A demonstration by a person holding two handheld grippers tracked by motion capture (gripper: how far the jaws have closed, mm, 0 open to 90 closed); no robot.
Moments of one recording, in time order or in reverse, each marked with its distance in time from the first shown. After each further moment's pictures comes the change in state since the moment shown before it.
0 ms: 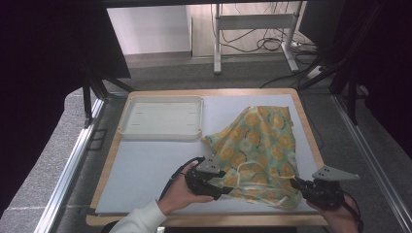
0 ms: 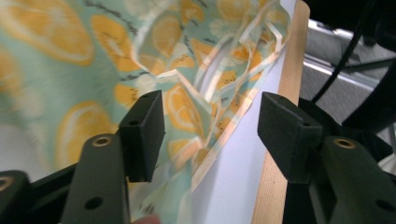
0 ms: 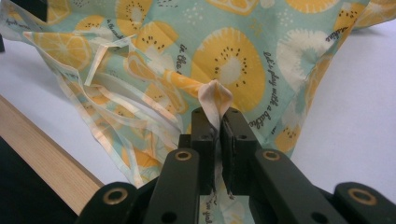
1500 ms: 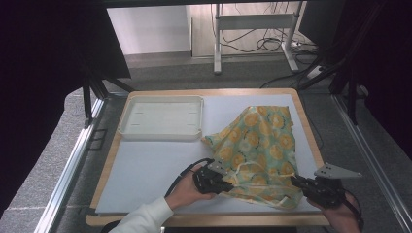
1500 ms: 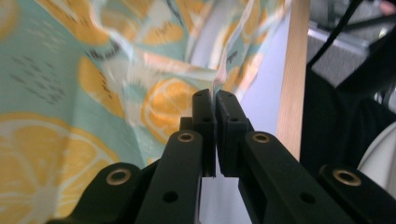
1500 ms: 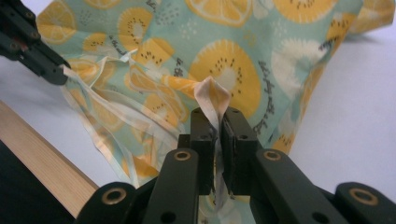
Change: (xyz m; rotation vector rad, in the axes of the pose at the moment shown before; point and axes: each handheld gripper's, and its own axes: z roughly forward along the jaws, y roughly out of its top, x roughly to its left) left arm 0.014 -0.003 0.020 0.078 -0.060 -0.009; right arm -0.002 0.007 -0.002 -0.028 0.011 0.007
